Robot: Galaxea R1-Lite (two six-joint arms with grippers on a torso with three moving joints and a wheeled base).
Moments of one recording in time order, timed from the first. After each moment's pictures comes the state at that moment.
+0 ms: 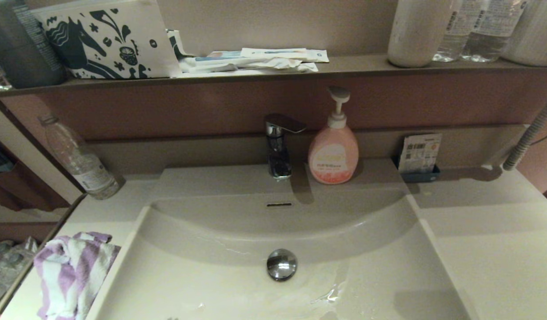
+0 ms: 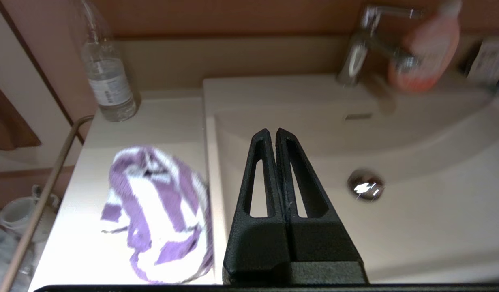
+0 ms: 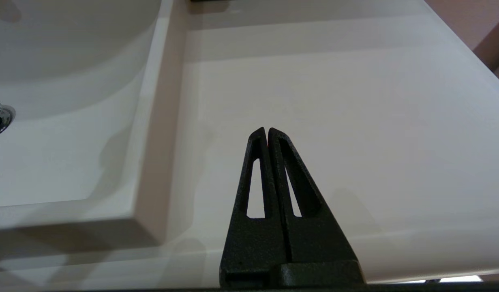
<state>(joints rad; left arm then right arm) 0.01 0.17 -0.52 0.25 -0.12 -0.02 0.00 0.00 0.00 -0.01 -0.01 0.02</state>
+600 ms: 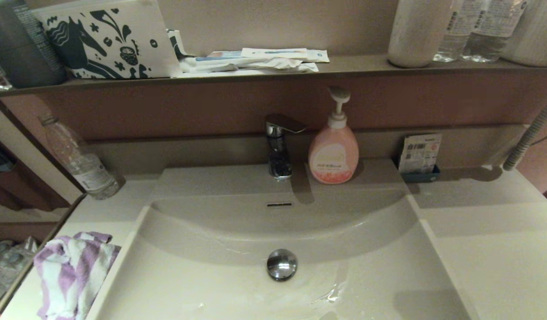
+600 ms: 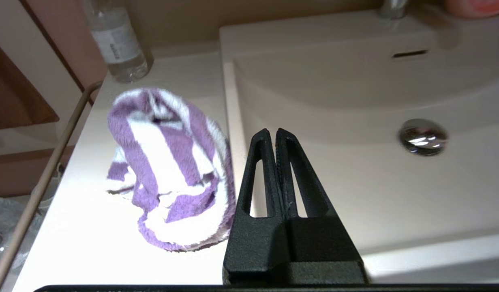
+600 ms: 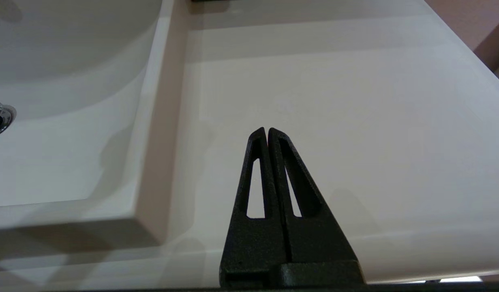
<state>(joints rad) 0.00 0.00 -0.12 0.05 -0.06 0.09 0.00 0.00 0.00 -0.01 -0.01 0.02</state>
